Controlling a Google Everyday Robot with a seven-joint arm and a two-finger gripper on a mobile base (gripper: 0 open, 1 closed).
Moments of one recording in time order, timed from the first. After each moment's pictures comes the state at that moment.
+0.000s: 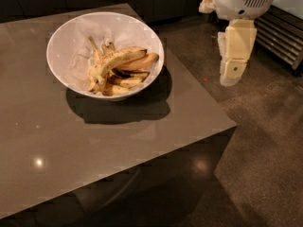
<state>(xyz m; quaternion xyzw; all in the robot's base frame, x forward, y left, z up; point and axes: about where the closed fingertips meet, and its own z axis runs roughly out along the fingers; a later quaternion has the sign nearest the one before) 0.496 -0.135 1.009 -0.72 0.68 -0.05 0.13</state>
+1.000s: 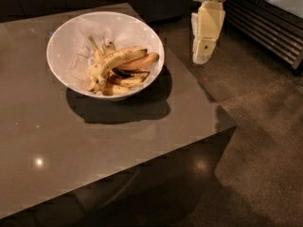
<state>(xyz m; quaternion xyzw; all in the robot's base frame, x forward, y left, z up) 0.550 -0.093 1.019 -0.73 0.66 -0.03 0.17</state>
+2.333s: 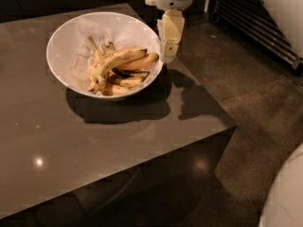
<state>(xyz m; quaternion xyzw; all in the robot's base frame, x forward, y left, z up) 0.604 -0.029 0.987 -0.76 0.63 0.00 0.19</state>
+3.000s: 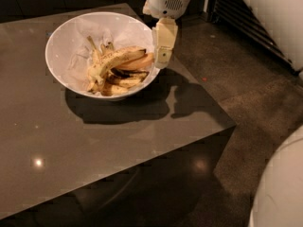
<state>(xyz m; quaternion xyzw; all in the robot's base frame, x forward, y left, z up) 0.607 -0.018 0.964 -0.75 0.64 0.02 0.17</state>
